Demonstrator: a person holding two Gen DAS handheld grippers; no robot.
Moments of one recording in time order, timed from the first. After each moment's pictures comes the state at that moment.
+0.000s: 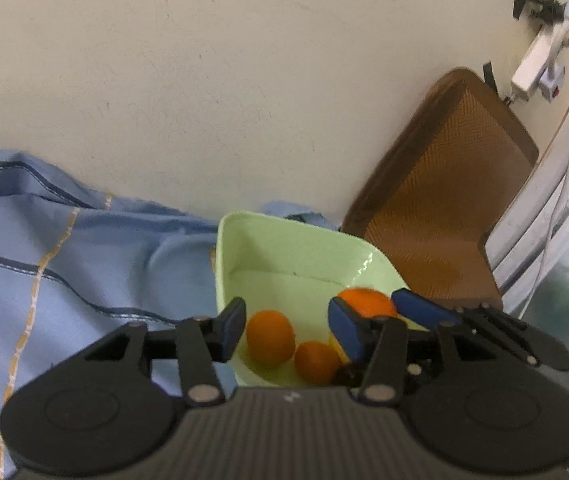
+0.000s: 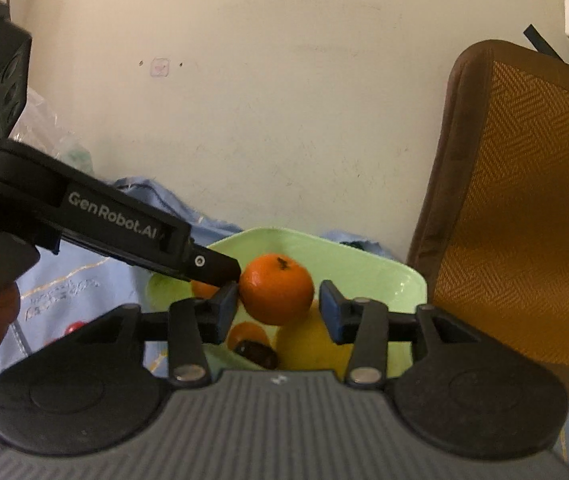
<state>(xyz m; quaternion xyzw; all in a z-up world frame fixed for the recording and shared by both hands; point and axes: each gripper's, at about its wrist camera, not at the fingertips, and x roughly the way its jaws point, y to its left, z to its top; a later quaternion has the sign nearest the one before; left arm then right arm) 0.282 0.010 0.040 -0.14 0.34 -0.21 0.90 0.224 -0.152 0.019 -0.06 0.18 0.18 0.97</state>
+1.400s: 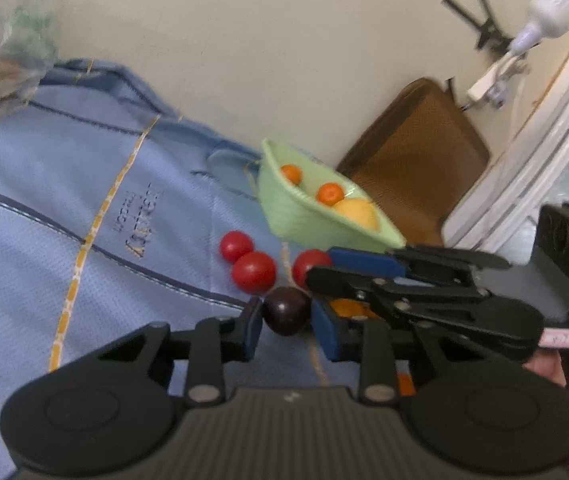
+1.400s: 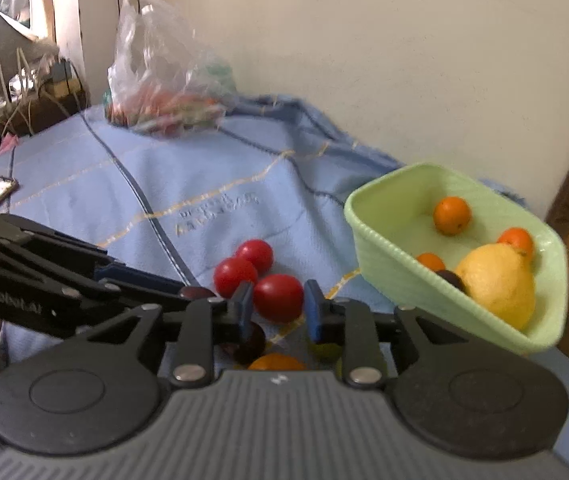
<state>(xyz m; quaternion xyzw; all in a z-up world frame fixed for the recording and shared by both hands) 0.136 0.092 0.006 -0.21 0.33 -0.24 0.89 0.171 -0.101 0.019 -0.11 0.27 0.33 0.90</state>
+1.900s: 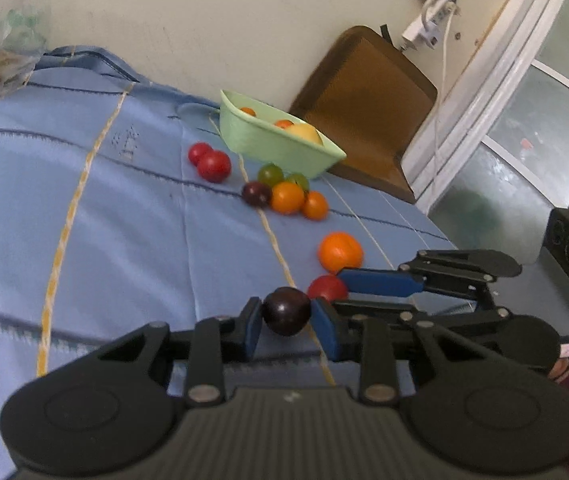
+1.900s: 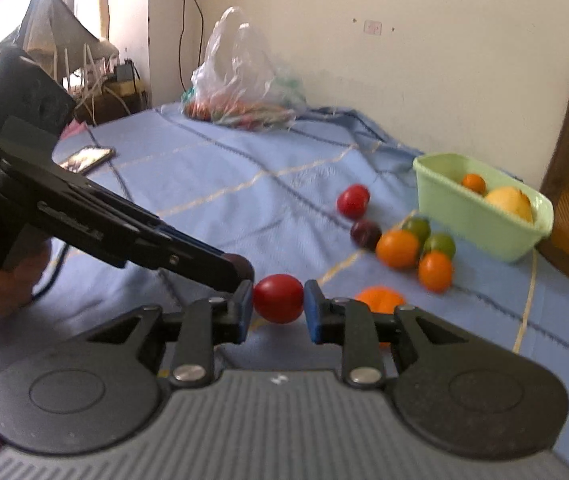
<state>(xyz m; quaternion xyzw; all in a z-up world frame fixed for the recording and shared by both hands) 0.043 0.092 -0.002 -0.16 0.35 -0.29 0.88 0.036 -0.112 -0.003 -0.11 0.26 0.36 0.89</state>
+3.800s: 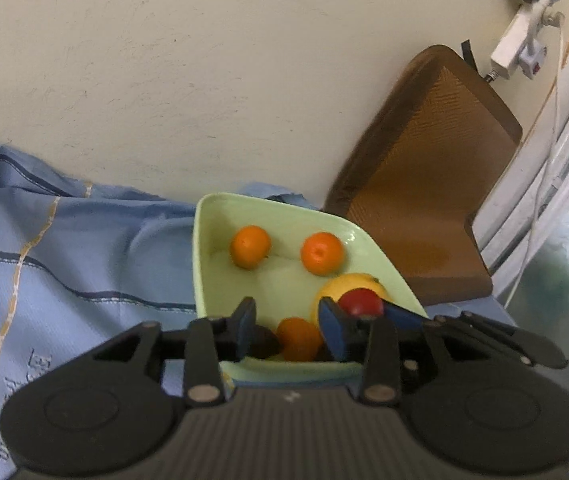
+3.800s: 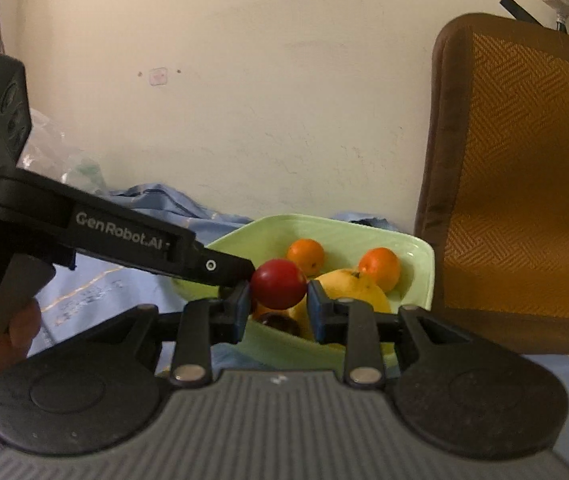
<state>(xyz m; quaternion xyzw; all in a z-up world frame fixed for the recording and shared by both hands) 0.275 -0.005 0.033 -0.12 0.35 -0.23 0.90 0.217 -0.156 -0.002 0.00 0.20 0.19 0.96</state>
